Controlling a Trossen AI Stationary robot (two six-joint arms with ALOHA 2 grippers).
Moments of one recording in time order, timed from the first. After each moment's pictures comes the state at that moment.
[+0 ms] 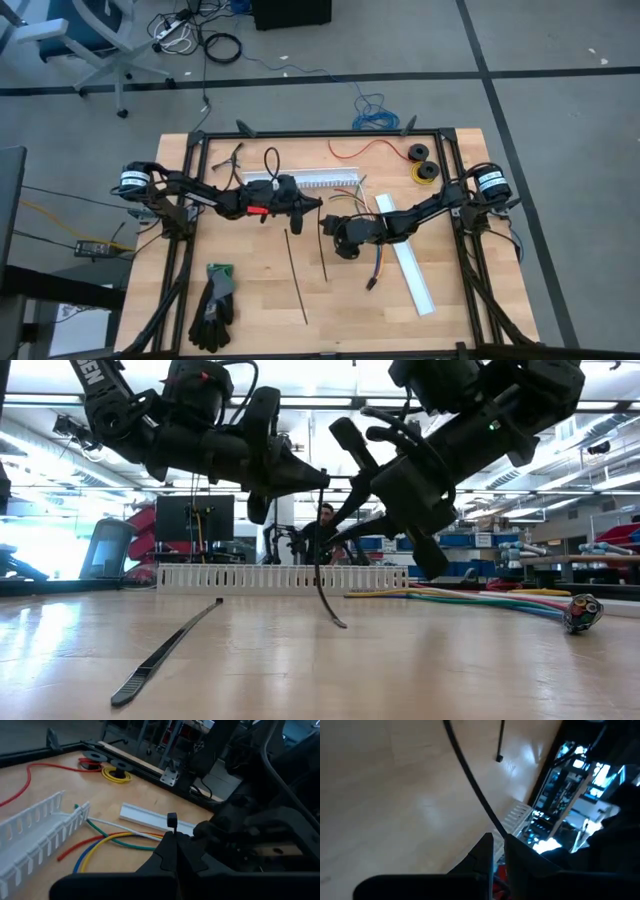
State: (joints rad) left arm 0.09 1.60 0.57 0.89 -0.02 -0.44; right arm 0.21 1.82 0.84 0.49 0.51 -1.66
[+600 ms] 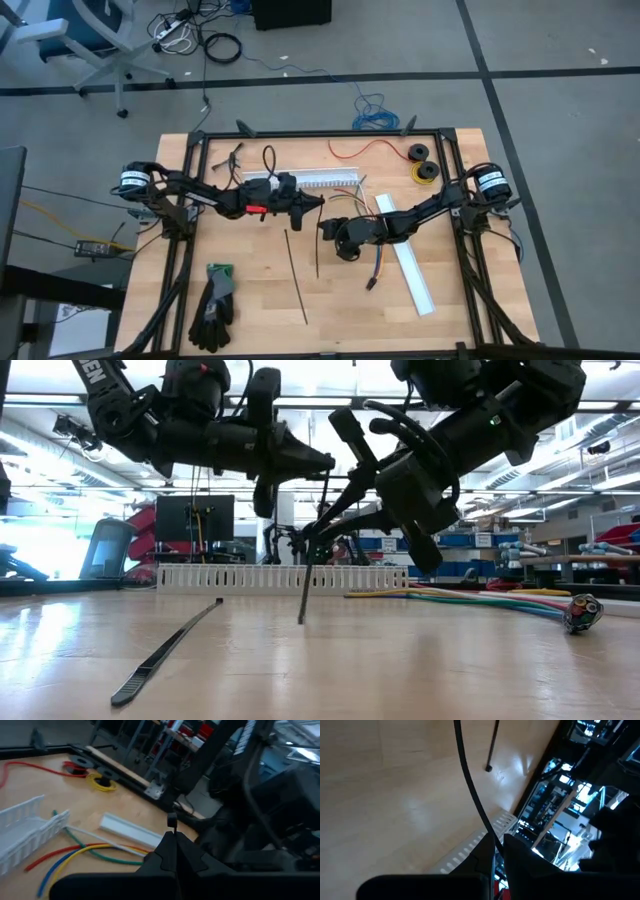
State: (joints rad) left arm 0.09 1.60 0.59 0.96 0.02 -0.56; right arm 0.21 1.82 0.84 0.53 0.46 -1.77
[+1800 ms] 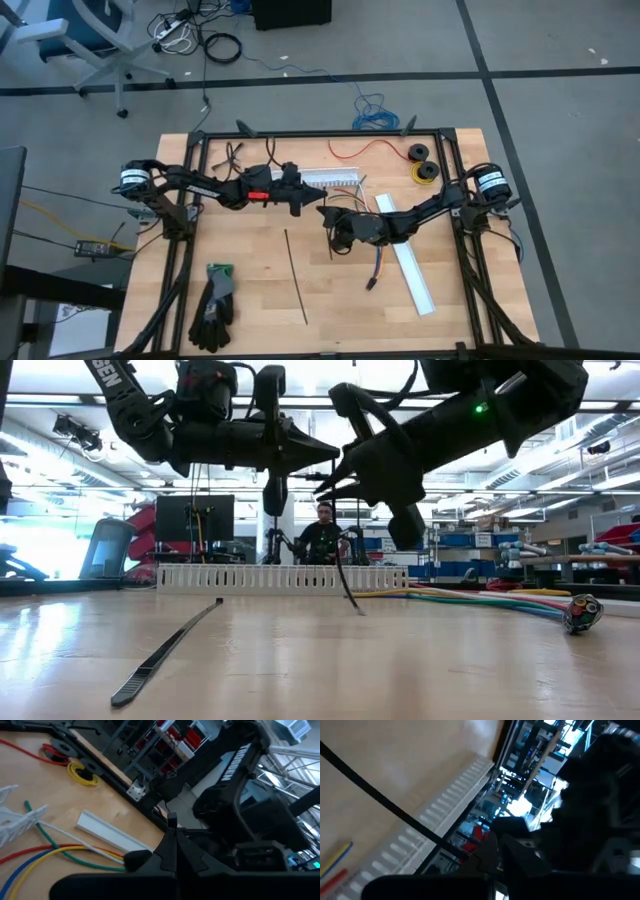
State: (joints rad) left arm 0.21 1.60 0.63 0.94 0.21 -0.76; right arm 0.23 1.82 0.84 0.72 0.72 -1.78
